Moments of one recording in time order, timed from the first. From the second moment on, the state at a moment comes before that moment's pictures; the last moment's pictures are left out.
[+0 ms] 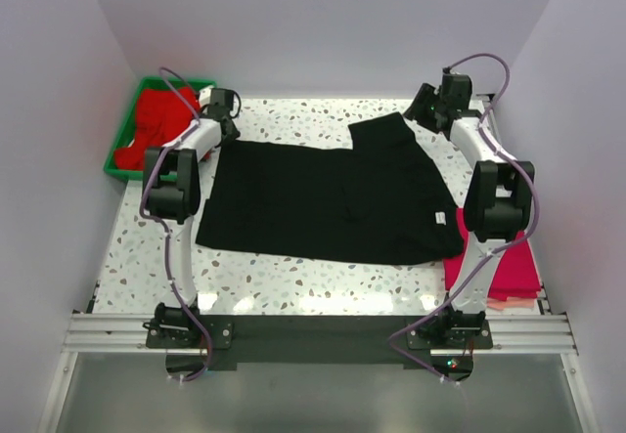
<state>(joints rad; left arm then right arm) -0.10 2.29 1.78 -0.36 -0.36 -0.54 -0.01 2.02 1.64 -0.25 -0.12 0.45</state>
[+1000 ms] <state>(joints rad) -0.10 2.31 1.77 -0.31 -0.37 -0.54 -0.03 2.40 2.00 -0.43 -0.03 0.40</state>
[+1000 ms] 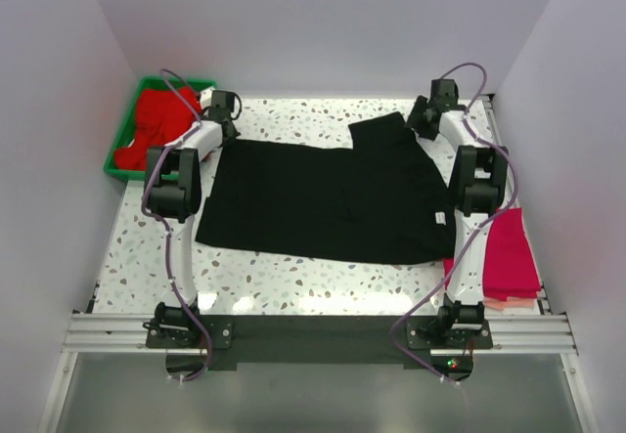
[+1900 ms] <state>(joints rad) -0.05 2.38 1.89 -0.24 -0.30 -0.53 -0.02 2.54 2.24 -0.43 -0.11 0.46</state>
